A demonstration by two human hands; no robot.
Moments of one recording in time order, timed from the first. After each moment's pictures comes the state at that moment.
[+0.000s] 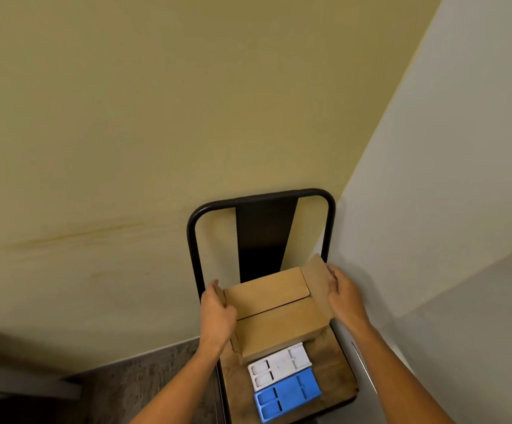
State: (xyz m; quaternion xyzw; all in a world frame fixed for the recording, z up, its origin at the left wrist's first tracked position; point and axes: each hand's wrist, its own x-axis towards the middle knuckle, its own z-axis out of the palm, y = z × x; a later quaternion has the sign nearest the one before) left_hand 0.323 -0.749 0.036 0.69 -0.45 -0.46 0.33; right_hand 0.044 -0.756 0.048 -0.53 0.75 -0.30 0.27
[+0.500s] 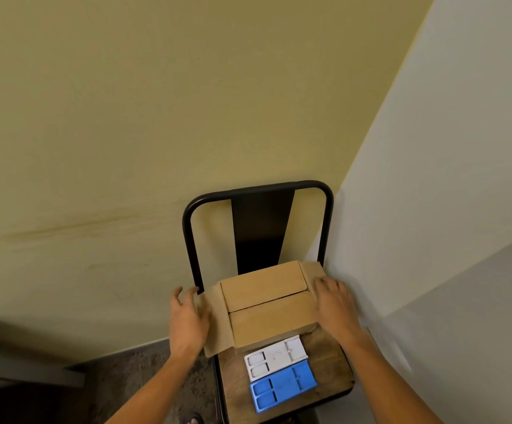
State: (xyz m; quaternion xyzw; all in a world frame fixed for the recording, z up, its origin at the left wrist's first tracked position) left_hand 0.365 -0.727 0.004 0.74 -0.55 -0.30 0.24; right_hand 0.045 -0.735 0.014 -0.68 0.73 0.02 0.07
